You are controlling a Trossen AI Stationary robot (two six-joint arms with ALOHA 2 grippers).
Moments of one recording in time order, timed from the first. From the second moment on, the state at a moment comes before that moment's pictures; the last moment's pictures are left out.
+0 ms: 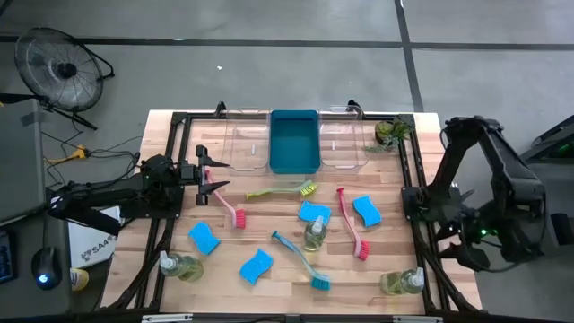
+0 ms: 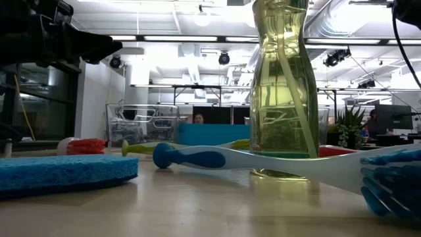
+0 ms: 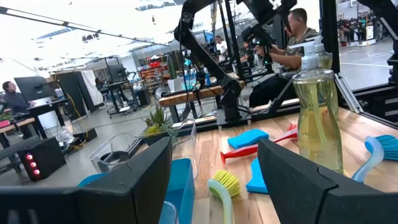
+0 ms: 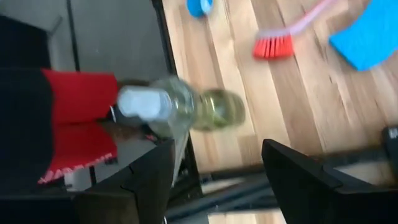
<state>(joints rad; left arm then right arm) 0.26 0.23 0.01 0.36 0.22 0.21 1.52 1.05 1.31 -1.42 0.42 1.78</state>
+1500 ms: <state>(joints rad) 0.26 0.23 0.01 0.36 0.22 0.21 1.42 1.38 1.20 -1.13 0.25 1.54</state>
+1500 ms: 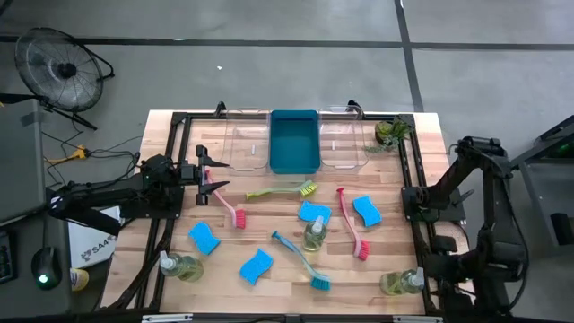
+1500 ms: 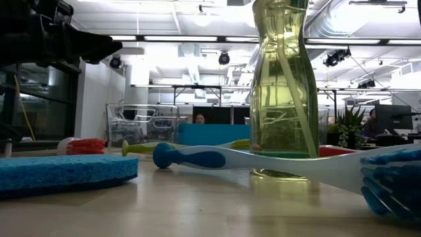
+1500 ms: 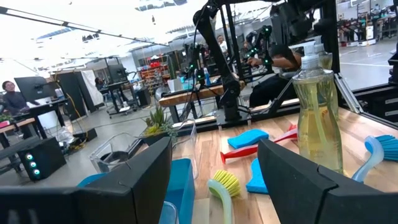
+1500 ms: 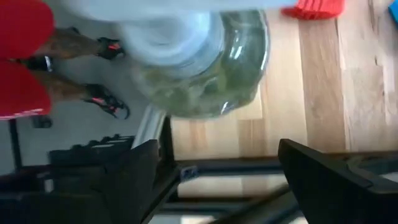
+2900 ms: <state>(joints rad) 0.26 0.23 0.01 0.28 0.22 0.21 1.41 1.29 0.95 -0.75 0.59 0.96</state>
